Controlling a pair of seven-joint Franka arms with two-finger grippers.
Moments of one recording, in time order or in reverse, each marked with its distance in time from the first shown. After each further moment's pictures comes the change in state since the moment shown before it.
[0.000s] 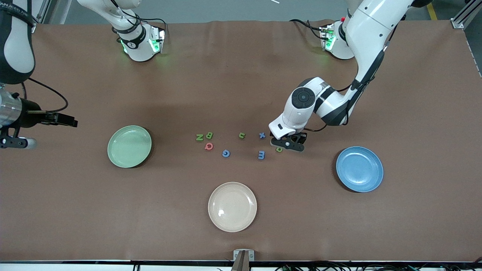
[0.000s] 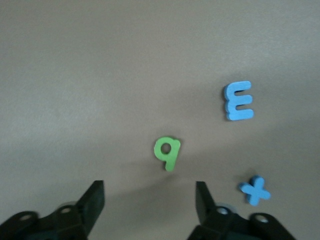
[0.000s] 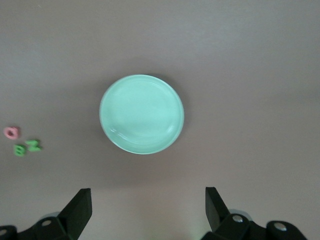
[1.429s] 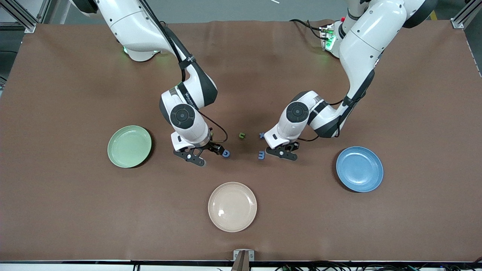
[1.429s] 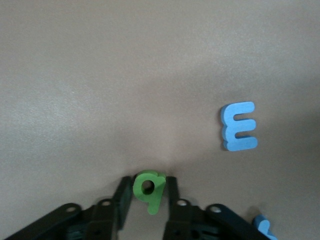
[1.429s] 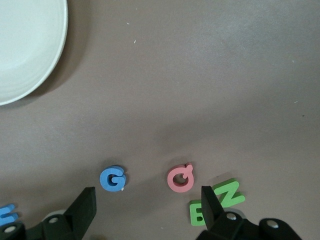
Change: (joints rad) left arm -0.013 0.140 0.001 0.121 0.015 0.002 0.000; right arm 0.608 0.447 0.012 -0.013 0.058 0.653 0.852
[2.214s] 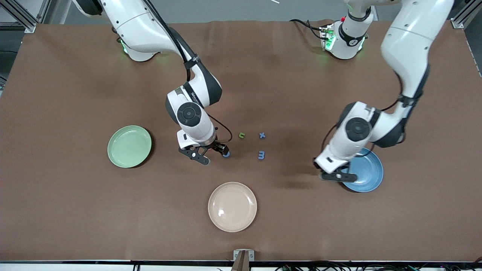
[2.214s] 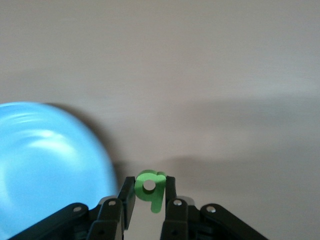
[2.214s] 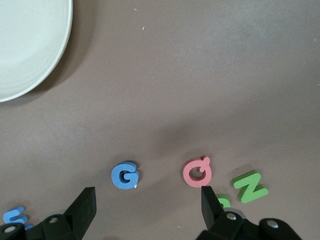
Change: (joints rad) left arm 0.270 -0.124 0.050 0.042 0.004 -0.133 0.102; right arm 0.031 0.028 0.000 0.003 0.000 0.050 0.069
